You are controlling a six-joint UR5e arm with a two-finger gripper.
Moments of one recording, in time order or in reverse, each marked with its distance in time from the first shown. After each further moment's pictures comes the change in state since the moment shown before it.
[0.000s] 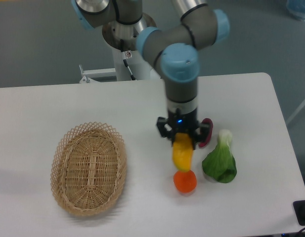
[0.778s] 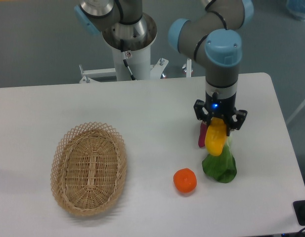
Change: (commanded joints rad) arm 0.111 -0.006 0.000 -0.003 0.003 0.292
